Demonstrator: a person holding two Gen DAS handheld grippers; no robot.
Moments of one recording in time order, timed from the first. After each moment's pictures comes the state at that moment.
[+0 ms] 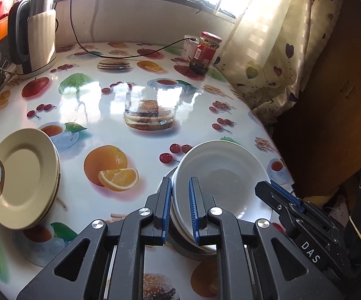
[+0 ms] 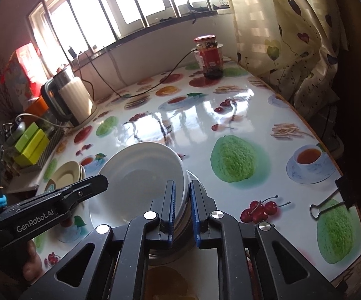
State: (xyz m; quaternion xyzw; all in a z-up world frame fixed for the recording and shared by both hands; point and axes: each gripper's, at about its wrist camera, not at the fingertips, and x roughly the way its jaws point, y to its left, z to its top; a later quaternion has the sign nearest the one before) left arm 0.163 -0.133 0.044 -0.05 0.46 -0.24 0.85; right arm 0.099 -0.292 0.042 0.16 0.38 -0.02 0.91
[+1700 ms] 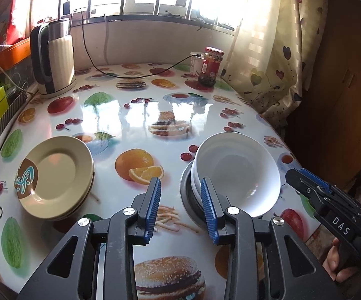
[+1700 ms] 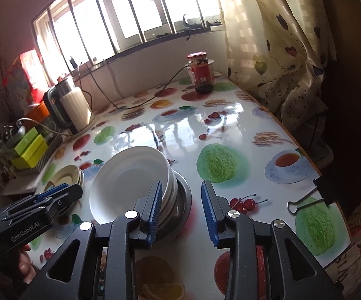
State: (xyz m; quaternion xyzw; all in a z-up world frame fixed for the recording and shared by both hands) left arm 0.120 -0.110 0.055 -0.01 0.40 -0.21 0.89; right arm 0.059 -0.299 0.054 0.14 0.34 -0.04 0.93
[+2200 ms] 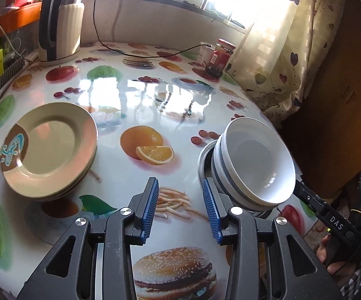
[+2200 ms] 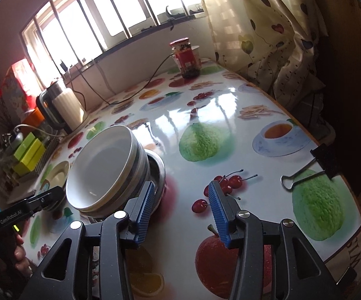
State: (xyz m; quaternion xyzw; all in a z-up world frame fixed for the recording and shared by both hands) left arm 0.134 -0.078 0.018 -0.08 0.44 -0.23 0.86; right arm 0.047 -0.326 0.015 0.19 0.35 -0.04 0.92
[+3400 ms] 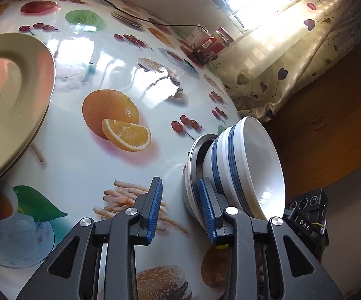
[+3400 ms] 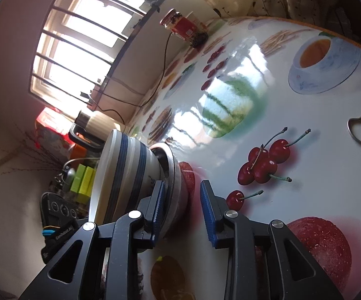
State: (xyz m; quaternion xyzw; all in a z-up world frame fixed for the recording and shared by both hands) left arm 0.170 -0.072 -0.031 -0.23 0.49 -0.32 0.78; right arm 0.069 -0.362 -0.046 0.43 0.33 0.10 0.83
